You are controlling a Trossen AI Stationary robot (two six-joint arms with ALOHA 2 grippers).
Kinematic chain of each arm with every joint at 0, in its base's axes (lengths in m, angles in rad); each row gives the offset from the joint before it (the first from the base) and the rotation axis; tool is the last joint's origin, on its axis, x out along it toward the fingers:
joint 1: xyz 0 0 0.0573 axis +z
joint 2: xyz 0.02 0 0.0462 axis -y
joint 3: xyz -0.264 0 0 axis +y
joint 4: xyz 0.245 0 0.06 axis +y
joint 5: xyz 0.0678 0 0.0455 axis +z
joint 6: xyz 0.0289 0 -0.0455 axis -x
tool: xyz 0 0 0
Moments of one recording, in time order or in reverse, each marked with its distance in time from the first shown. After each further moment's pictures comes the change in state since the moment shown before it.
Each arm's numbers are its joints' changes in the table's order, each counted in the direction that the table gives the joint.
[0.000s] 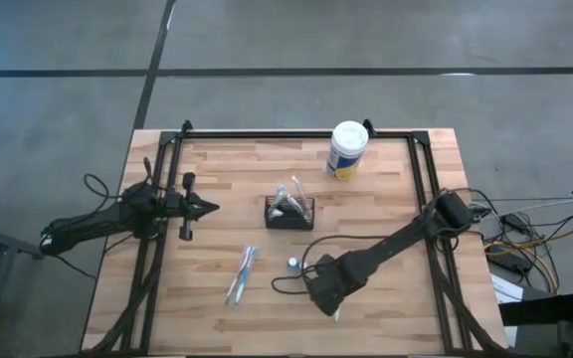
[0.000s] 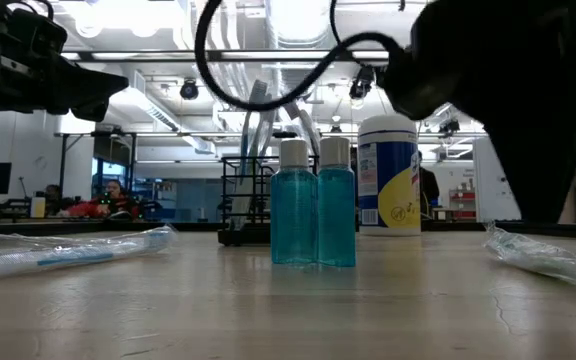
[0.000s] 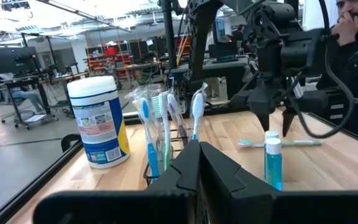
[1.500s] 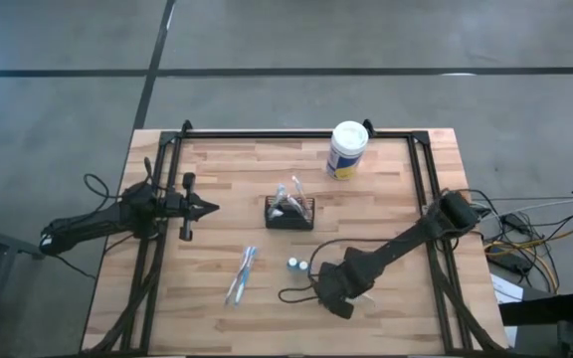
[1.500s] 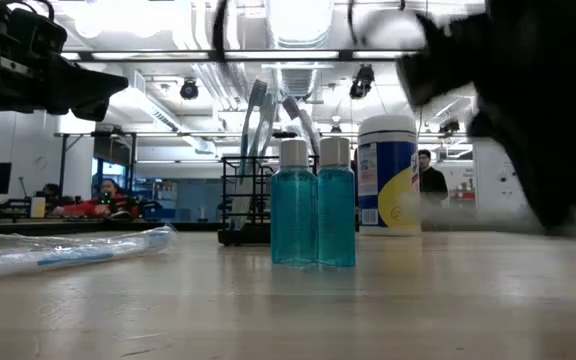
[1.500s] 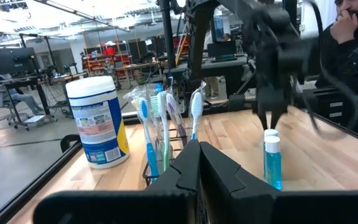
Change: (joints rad) left arm 0.000 -0.015 0.000 -0.002 -0.003 -0.008; right arm 0.032 0.054 0.094 -0.045 -0.082 0.379
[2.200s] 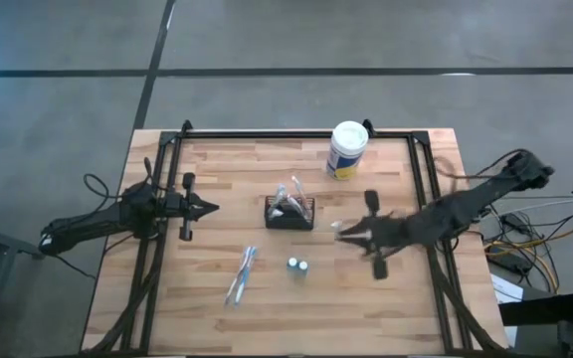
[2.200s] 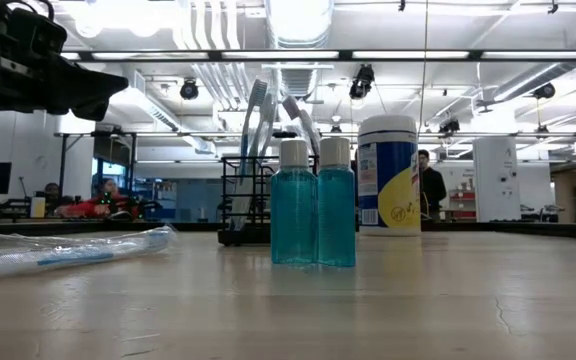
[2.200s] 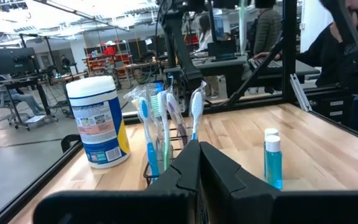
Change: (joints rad) left arm 0.000 -0.002 -0.005 -0.012 0.003 -0.003; right arm -0.022 0.842 0.344 -0.770 -0.432 0.847
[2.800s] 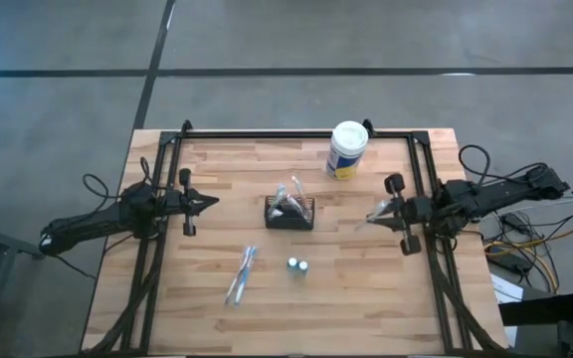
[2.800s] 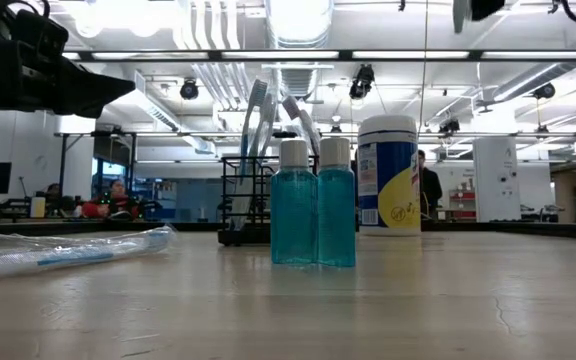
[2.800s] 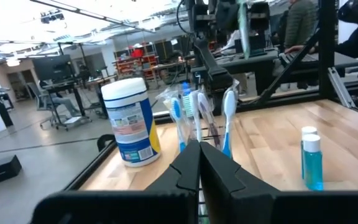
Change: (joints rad) left arm 0.000 0.000 0.000 -0.021 0.115 -0.061; right arm -0.220 0.527 0.571 -0.417 0.366 0.172
